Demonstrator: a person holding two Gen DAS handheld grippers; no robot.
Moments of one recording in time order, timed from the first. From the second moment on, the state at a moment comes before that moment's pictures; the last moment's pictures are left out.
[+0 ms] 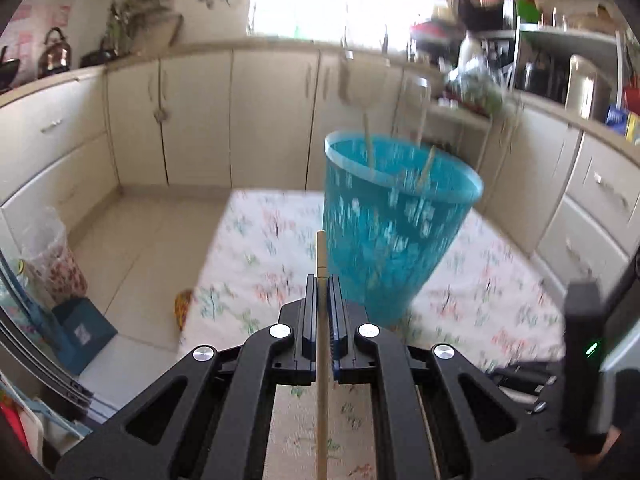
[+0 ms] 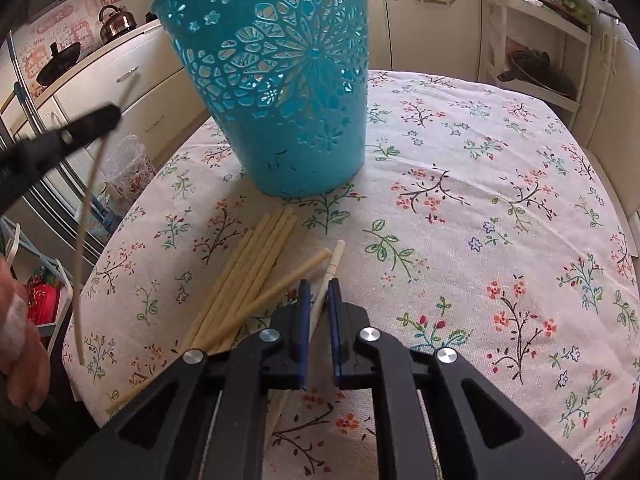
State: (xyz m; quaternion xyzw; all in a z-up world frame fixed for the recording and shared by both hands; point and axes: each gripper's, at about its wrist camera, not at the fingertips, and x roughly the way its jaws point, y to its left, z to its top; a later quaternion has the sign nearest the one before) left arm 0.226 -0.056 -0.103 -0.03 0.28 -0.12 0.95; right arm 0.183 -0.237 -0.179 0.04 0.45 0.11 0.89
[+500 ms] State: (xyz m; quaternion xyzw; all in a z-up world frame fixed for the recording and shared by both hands) left arm 0.233 -0.032 -0.014 -0.13 0.20 -0.15 0.96; right arm 0.182 -0.240 -0.179 0.05 0.44 0.11 0.89
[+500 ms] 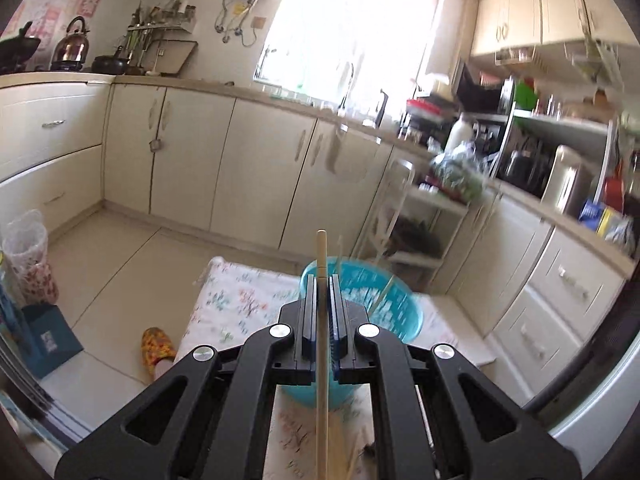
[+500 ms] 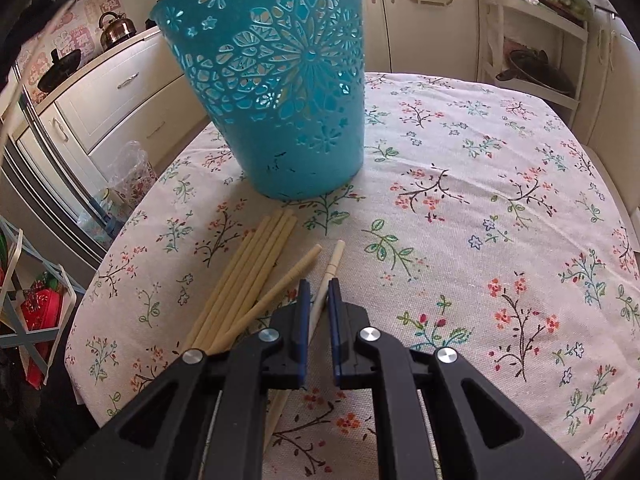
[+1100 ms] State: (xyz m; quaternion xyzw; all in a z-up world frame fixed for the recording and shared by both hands) left arm 0.331 -0.063 0.047 -0.20 0.11 -0.10 0.97; right arm 0.184 -0.248 -0.181 0.08 0.44 0.12 0.89
